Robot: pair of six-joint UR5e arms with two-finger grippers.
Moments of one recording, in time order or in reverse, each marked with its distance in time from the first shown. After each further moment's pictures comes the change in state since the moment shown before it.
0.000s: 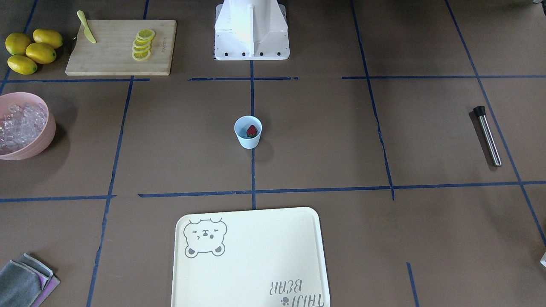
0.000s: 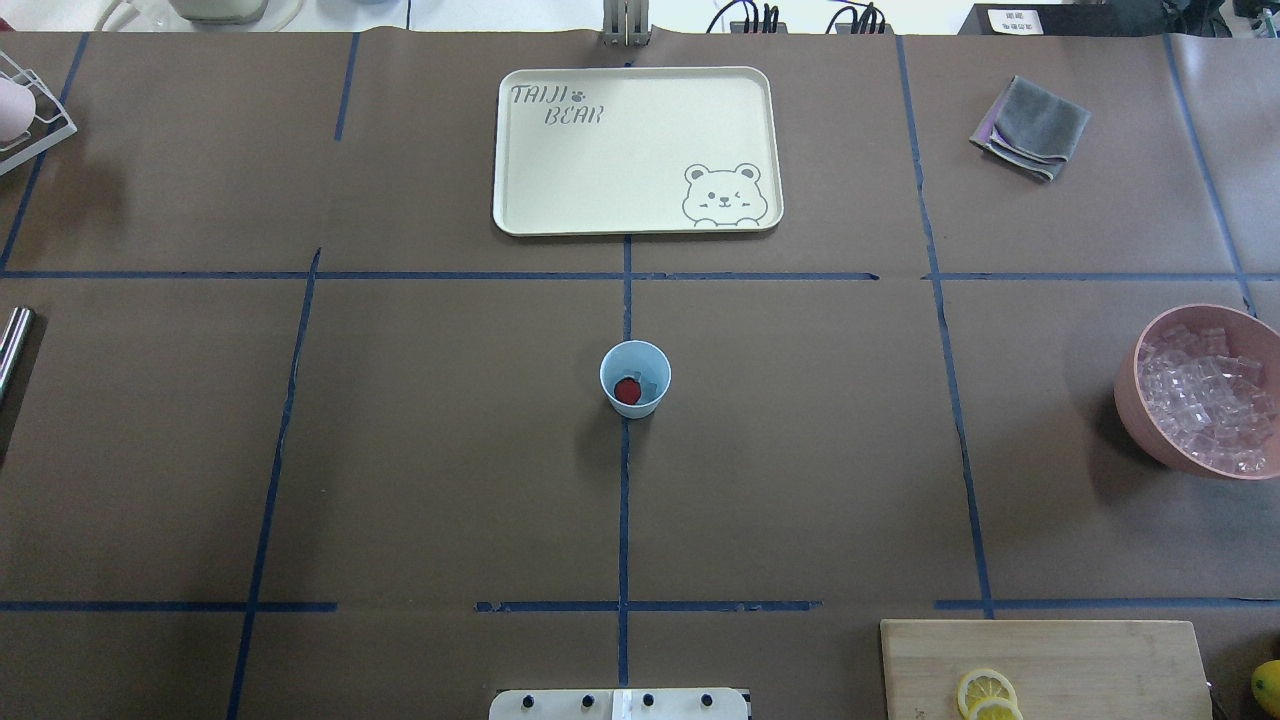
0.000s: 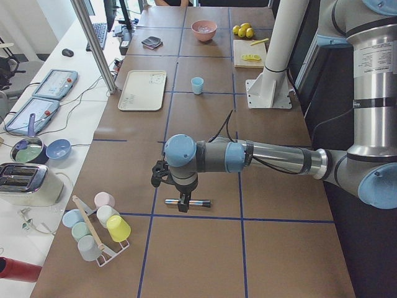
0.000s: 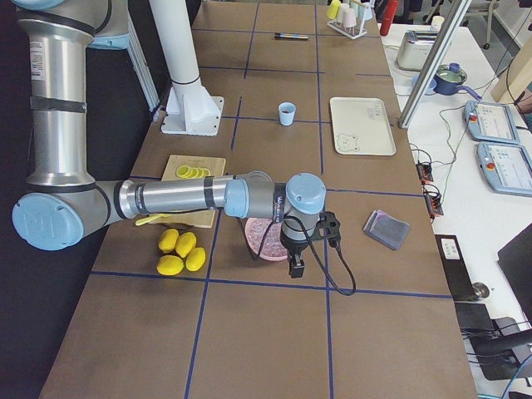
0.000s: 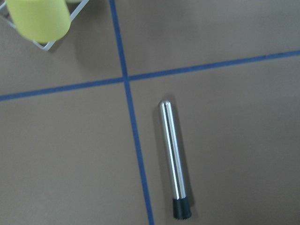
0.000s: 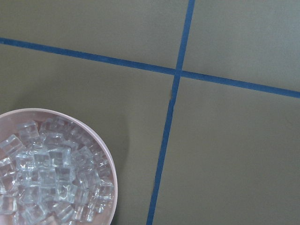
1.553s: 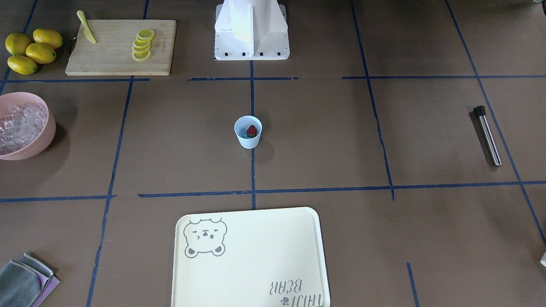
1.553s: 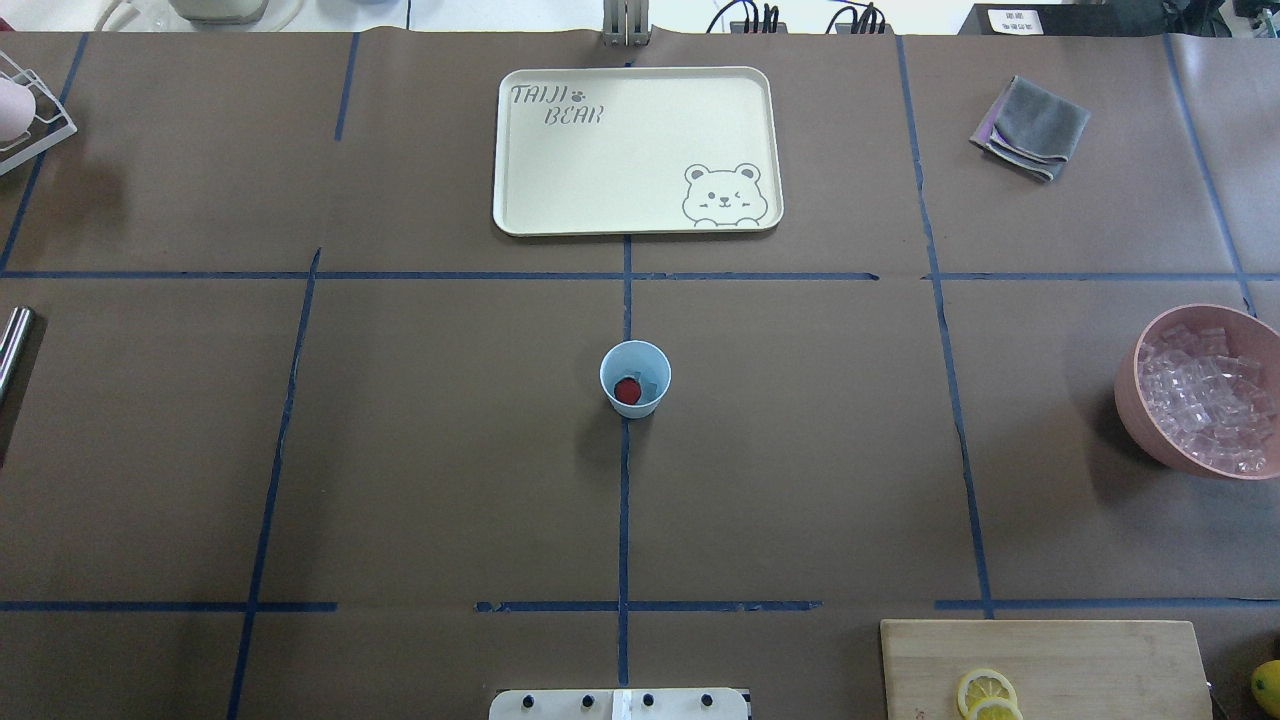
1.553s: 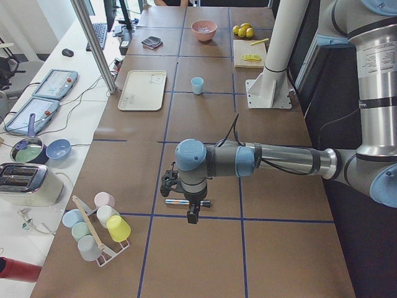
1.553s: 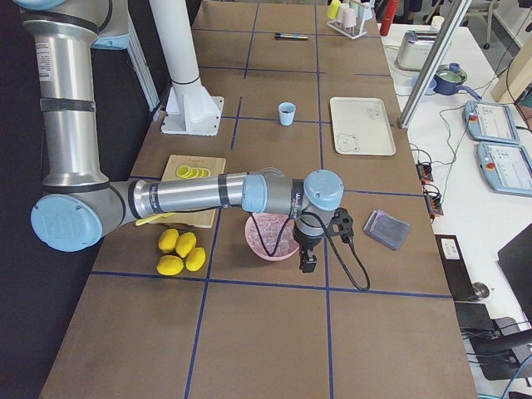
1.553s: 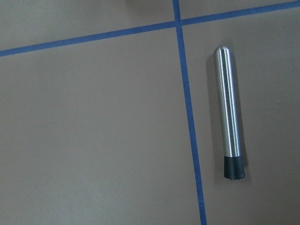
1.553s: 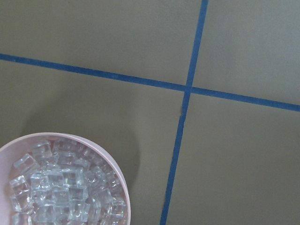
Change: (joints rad) left arm 0.008 0.051 -0.030 -0.011 0.119 0.002; right arm -0.014 0.081 -0.054 -0.042 0.019 0.006
